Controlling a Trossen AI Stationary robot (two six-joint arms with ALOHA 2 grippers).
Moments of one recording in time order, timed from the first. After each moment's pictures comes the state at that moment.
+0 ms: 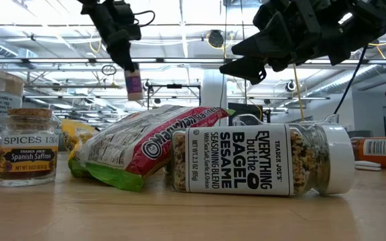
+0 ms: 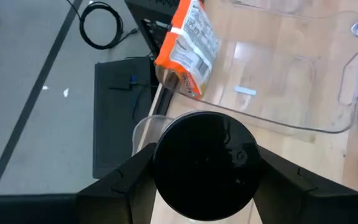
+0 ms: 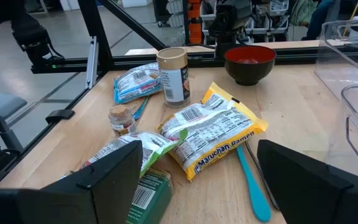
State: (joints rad) left arm 0.92 1.53 1.59 -1.04 0.25 0.57; right arm -0.01 1.37 0.54 0.63 -0.20 0.07
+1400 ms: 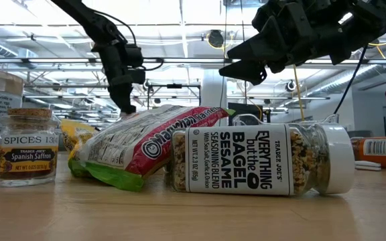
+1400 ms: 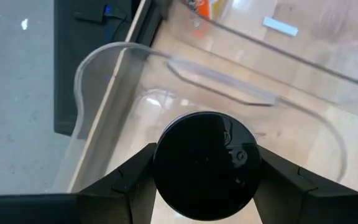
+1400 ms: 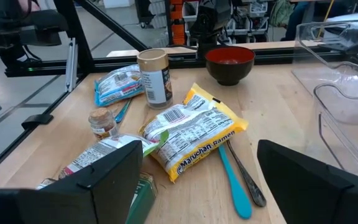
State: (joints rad) left arm 0.90 1.69 1.35 -0.86 0.19 0.50; right arm -0.01 1.37 0.54 0.62 -0.13 0.07
